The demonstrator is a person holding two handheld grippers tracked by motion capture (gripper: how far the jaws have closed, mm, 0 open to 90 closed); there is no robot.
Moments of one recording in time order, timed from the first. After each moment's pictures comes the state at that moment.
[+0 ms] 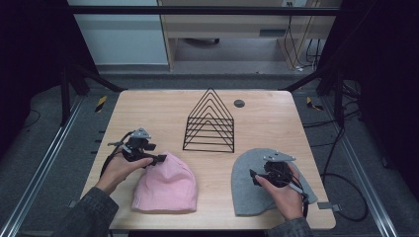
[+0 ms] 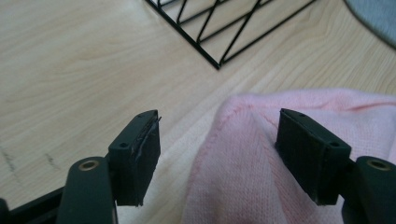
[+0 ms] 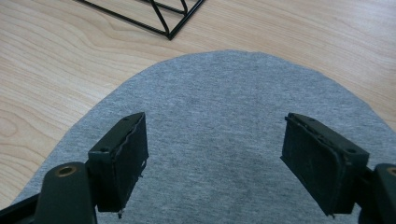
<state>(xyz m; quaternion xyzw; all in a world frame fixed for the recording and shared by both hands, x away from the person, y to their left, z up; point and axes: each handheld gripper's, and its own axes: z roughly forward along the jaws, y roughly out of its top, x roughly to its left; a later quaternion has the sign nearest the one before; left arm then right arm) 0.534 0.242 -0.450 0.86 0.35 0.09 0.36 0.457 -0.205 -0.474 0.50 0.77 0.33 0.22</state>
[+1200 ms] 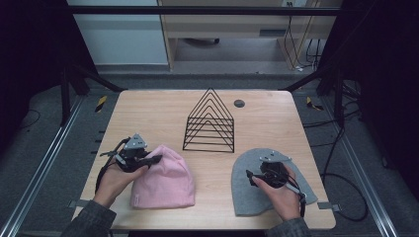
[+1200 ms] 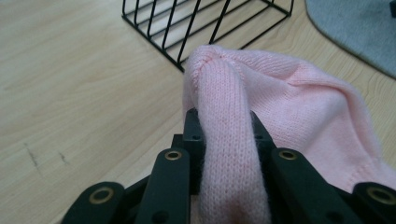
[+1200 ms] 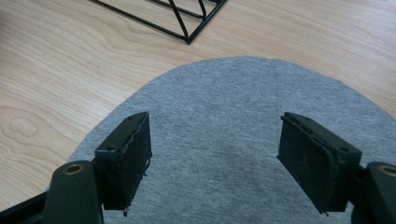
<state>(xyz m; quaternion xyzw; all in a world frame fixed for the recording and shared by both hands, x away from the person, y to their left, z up) 0.490 0.240 -0.420 0.85 0.33 0.15 0.39 0.455 -0.195 -0.473 0.48 0.78 0.34 0.21</state>
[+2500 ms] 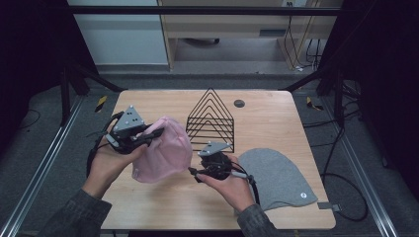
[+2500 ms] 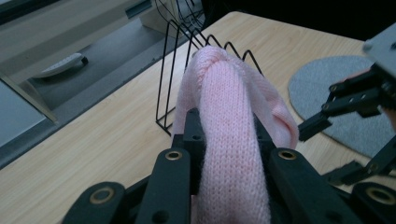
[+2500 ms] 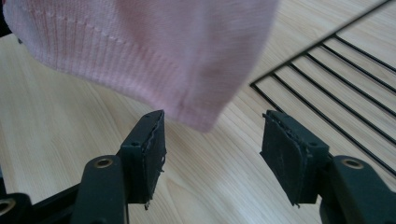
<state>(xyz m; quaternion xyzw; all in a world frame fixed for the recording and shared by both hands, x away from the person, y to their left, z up) 0.471 0.215 -0.299 0.83 0.27 0.25 0.43 0.464 -0.039 -0.417 0.31 0.85 0.41 0.13</state>
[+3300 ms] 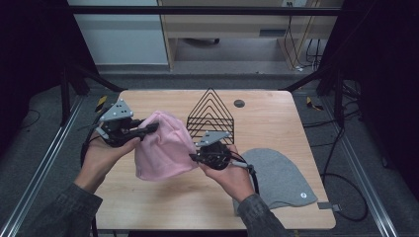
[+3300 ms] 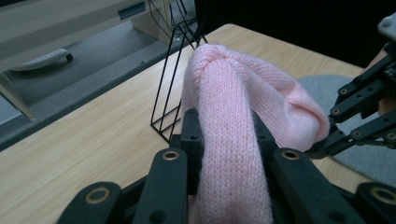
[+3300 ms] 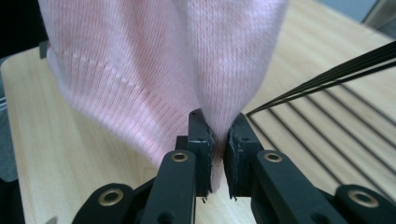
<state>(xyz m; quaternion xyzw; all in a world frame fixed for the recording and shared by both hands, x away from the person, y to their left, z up) 0.490 0.235 -0.299 0.81 0.30 0.20 0.47 0.475 -0.041 -0.383 0.27 0.85 0.43 0.14</state>
